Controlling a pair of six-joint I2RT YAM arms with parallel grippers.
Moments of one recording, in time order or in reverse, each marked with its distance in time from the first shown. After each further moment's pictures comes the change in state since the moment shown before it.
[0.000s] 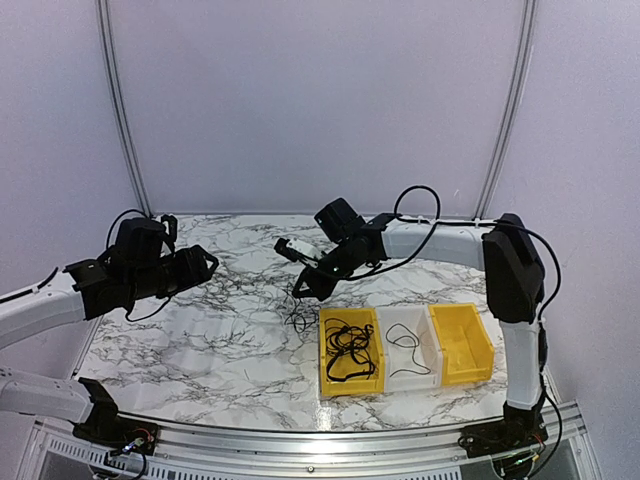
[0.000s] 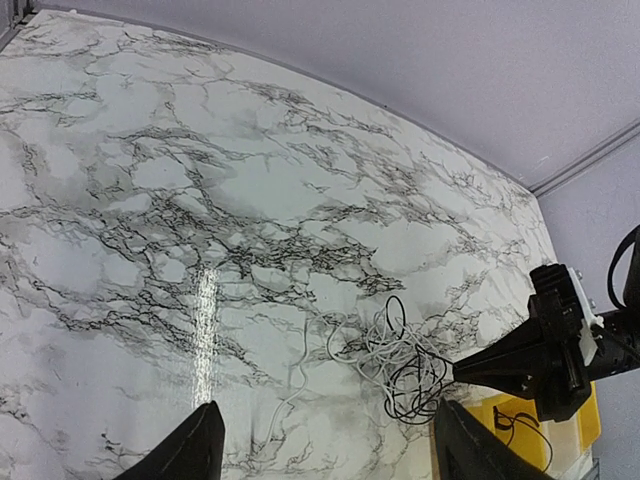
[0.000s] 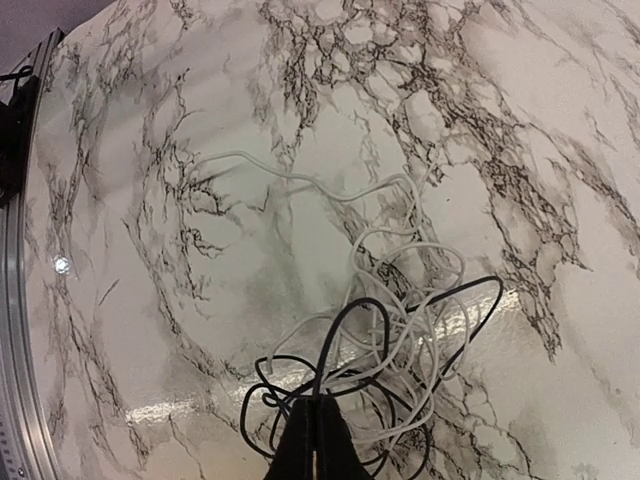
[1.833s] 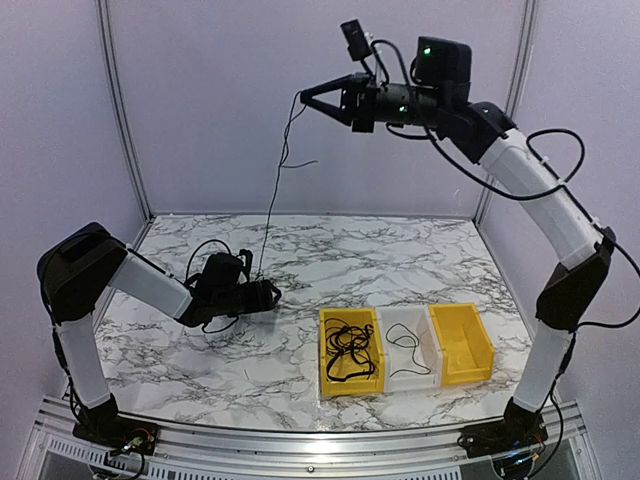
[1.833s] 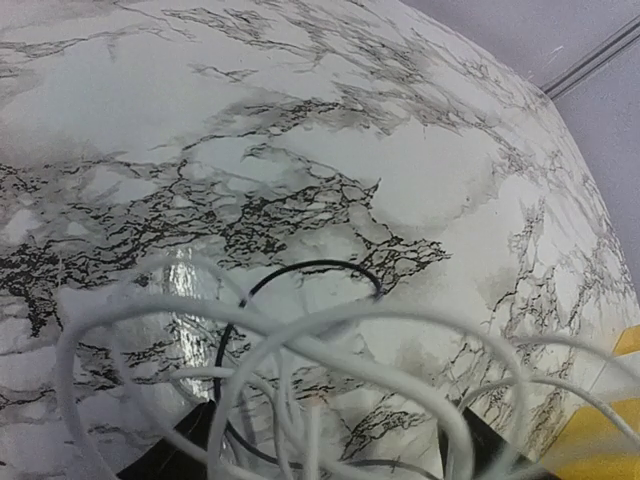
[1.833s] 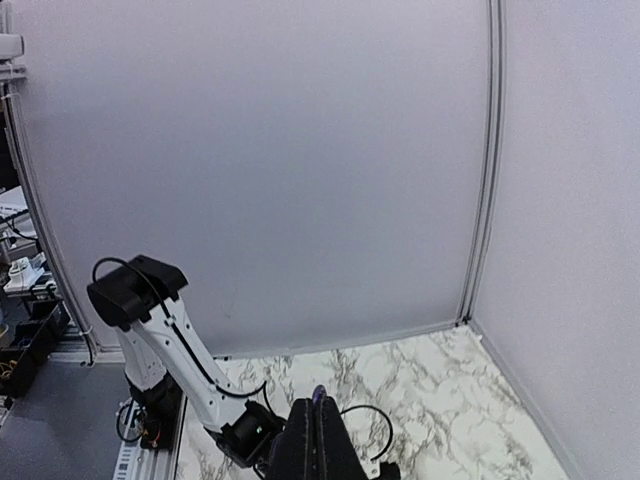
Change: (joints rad) left arm -0.039 0.830 0.072 0.703 0.163 0.101; right arm -0.080 -0.254 0.554 0.119 -0.291 0.277
